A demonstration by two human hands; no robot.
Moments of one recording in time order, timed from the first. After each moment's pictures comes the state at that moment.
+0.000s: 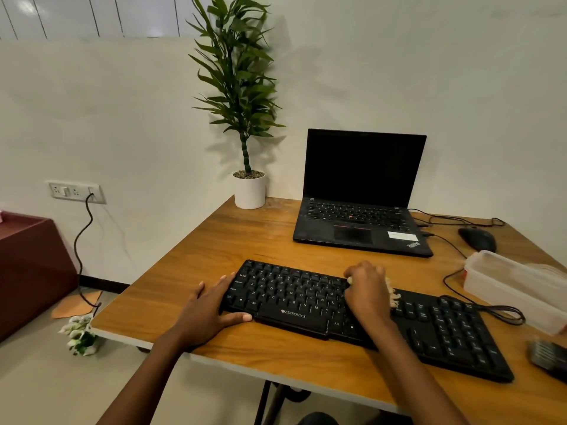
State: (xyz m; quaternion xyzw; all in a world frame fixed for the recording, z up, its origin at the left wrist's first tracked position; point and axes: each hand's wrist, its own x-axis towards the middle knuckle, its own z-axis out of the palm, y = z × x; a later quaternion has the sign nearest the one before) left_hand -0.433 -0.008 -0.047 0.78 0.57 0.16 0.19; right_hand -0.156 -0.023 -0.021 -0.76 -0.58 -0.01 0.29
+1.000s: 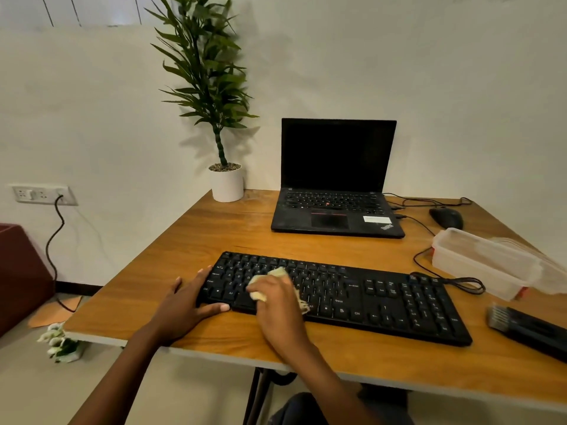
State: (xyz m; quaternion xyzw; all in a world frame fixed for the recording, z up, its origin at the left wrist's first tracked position) left_hand -0.416 -0.029 -0.029 0.75 0.60 0.17 0.20; right_hand -0.242 -0.064 -0.036 -0.59 -0.69 0.13 0.40
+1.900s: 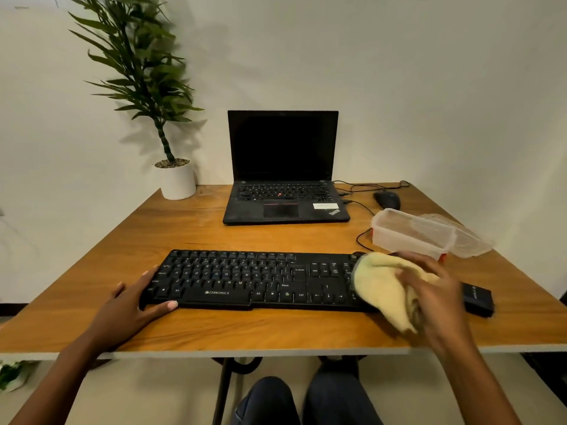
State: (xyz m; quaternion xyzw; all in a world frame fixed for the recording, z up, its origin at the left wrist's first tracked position) left_hand -0.422 -0.025 -0.039 0.75 0.61 0.18 0.20; right_hand -0.021 -0.176 0.000 -0.64 -0.31 0.23 0.66
